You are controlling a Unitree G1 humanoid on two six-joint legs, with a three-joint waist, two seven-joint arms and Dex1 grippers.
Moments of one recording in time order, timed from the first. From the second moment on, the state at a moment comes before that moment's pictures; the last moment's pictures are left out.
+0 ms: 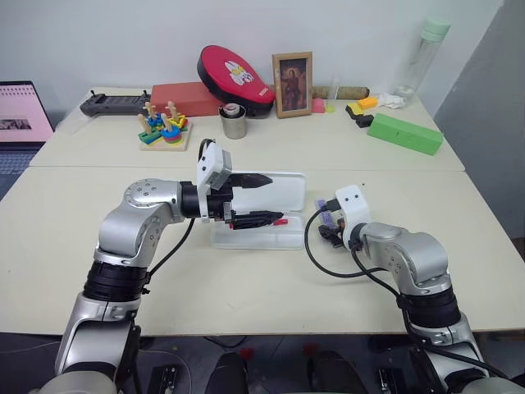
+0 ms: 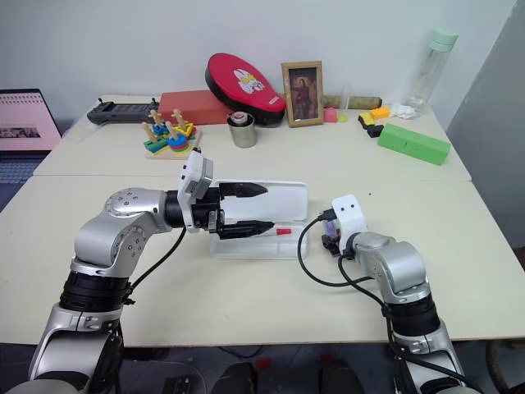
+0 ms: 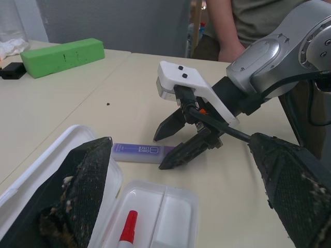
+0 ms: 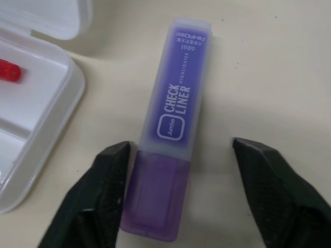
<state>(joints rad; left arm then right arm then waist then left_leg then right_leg) -0.62 0.59 -0.05 -0.03 -0.47 0.52 -1.18 -0.52 -0.27 0.12 -0.26 0.24 1.31 0.10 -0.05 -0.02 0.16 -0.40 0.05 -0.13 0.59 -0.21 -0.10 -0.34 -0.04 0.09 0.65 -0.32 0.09</state>
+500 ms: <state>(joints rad) -0.53 0.62 0.01 -0.08 -0.48 0.53 -1.12 -0.53 -0.44 0.15 -0.29 0.24 1.30 0.23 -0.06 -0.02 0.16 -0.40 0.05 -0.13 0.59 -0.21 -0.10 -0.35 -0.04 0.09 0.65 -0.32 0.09</state>
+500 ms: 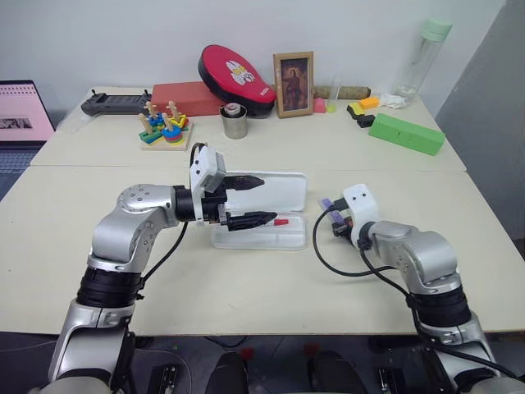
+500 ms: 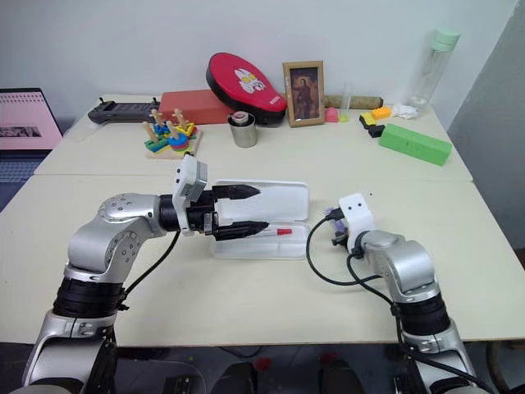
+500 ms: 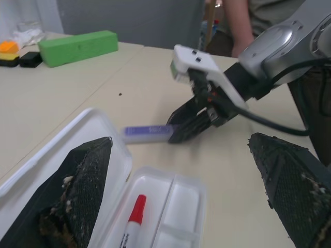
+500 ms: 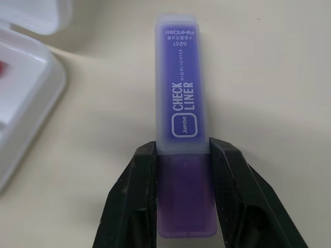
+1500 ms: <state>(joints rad) 0.20 0.80 0.51 -0.43 -0.63 0.61 -0.96 -0.96 -0.38 0.68 0.01 0.10 0.78 0.92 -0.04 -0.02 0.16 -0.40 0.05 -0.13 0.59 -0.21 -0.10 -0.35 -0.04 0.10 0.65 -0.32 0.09</state>
